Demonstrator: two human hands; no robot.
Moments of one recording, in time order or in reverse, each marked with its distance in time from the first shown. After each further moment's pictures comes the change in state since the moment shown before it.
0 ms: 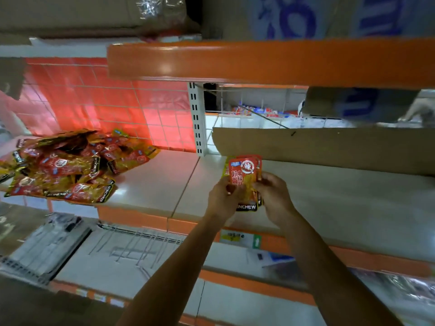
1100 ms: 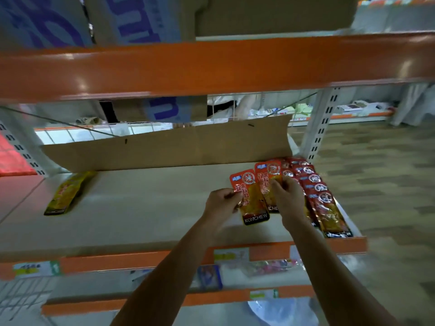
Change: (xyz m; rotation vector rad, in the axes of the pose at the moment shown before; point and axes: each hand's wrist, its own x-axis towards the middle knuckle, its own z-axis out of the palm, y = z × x) left_hand -0.066 0.165 0.405 -0.225 -0.347 -0.188; right_hand 0.005 -0.016 -0.474 -0.180 0.444 -0.113
